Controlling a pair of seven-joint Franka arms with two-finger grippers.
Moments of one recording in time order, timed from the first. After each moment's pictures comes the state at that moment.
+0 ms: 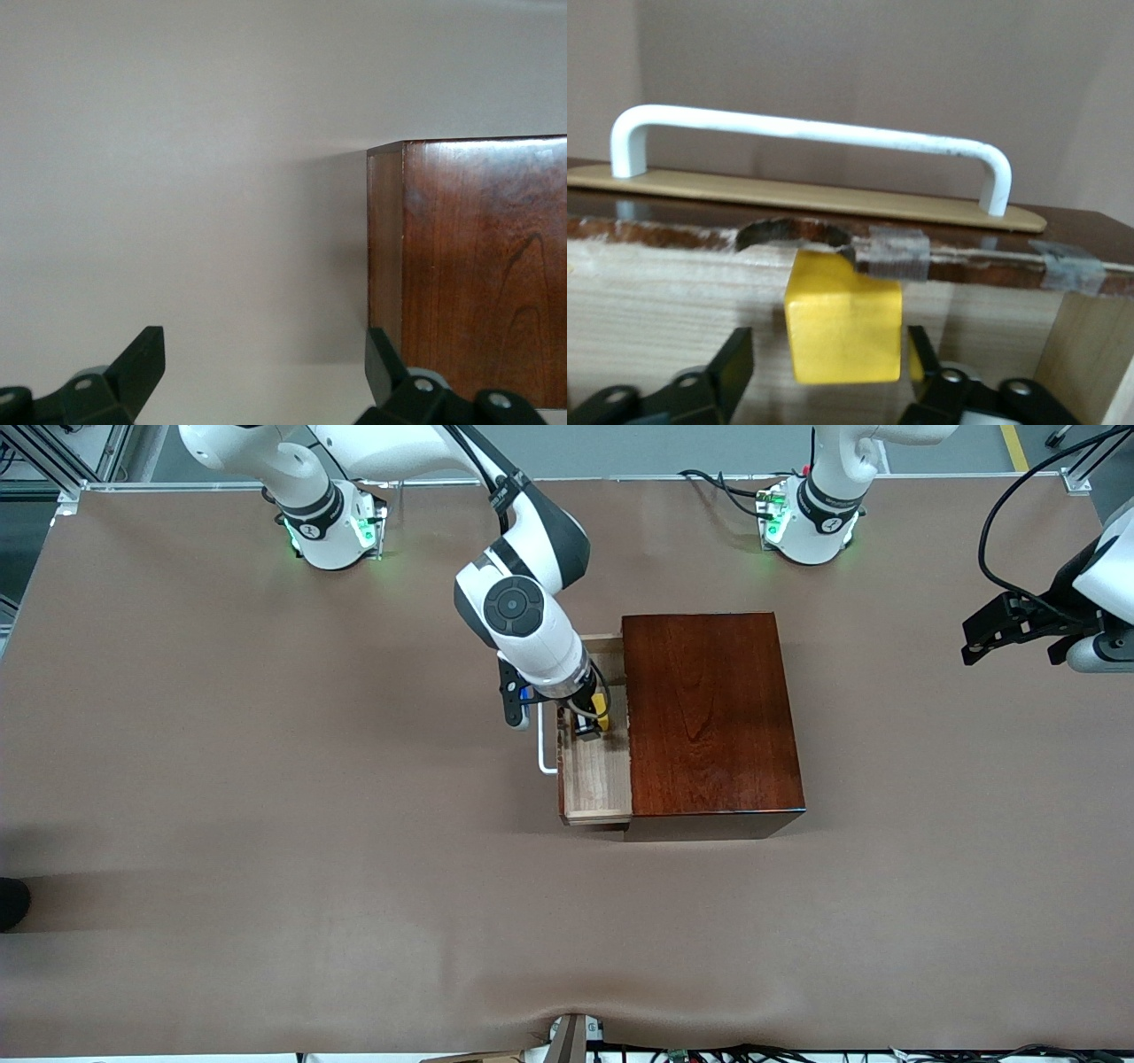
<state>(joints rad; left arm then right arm) -0.28 0.02 0.19 -1.49 0.02 1.53 -0.06 0.85 0.59 -0.07 -1.50 0.33 2.22 2.02</state>
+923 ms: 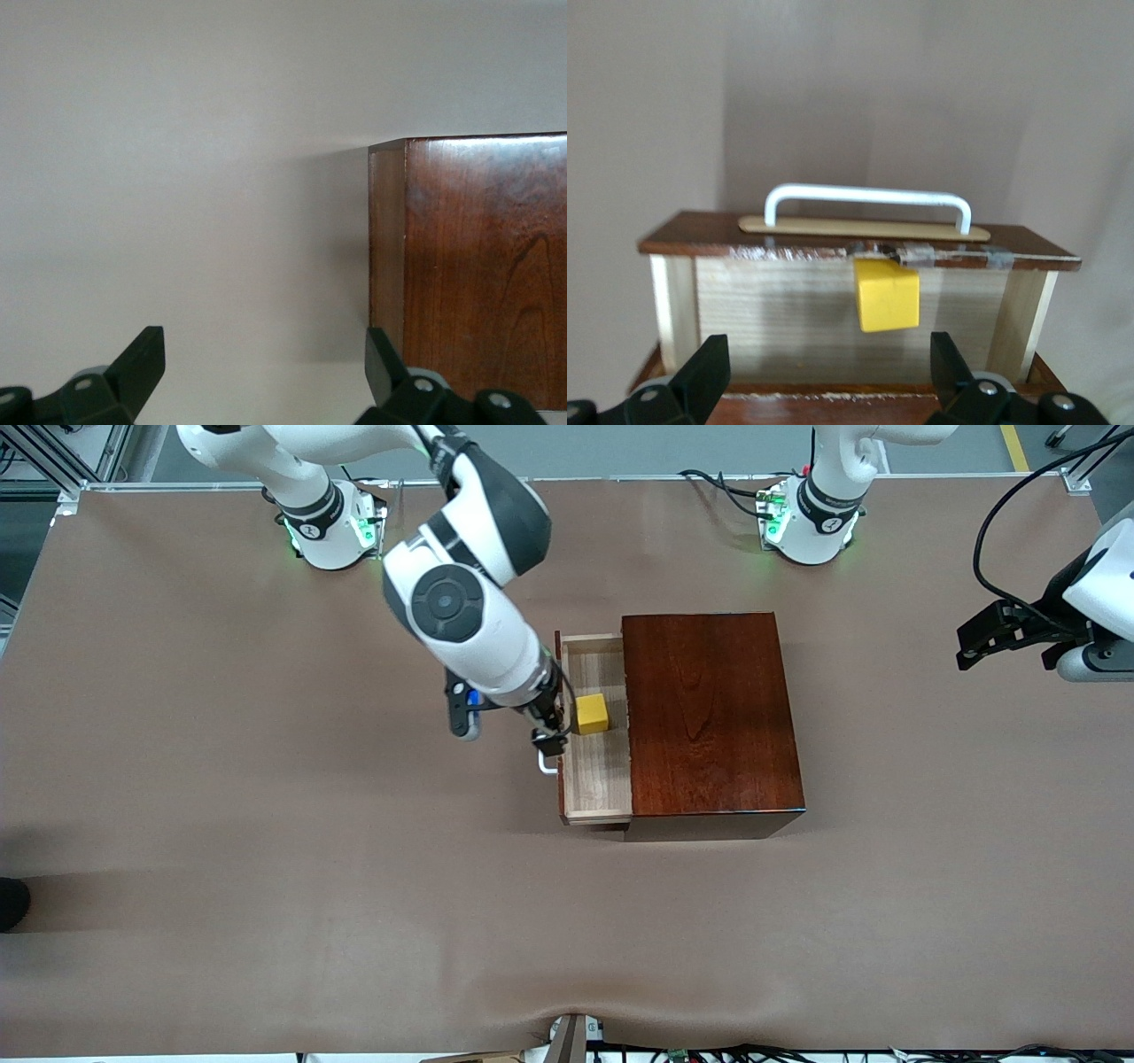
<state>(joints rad) -0.28 0.03 0.19 -1.50 0.02 1.53 -0.06 0.72 0.58 -0.11 -1.19 0.33 1.81 2.02</state>
